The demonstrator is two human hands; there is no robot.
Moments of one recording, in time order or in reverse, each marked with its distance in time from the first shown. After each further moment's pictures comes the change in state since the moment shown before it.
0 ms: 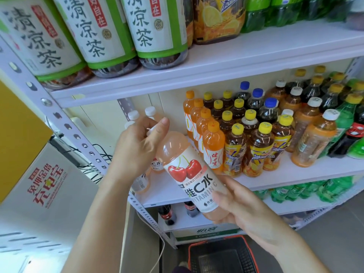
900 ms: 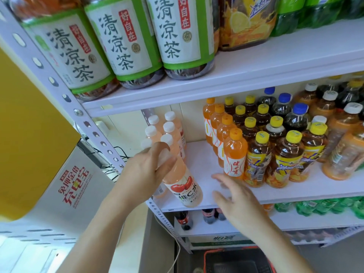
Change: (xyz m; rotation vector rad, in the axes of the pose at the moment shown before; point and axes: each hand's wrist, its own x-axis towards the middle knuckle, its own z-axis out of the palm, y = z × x) left_hand -0.013 -0.049 -0.024 0.600 -0.139 0.236; right_hand 0.062 0.024 0.009 -0.870 0.312 -0.092
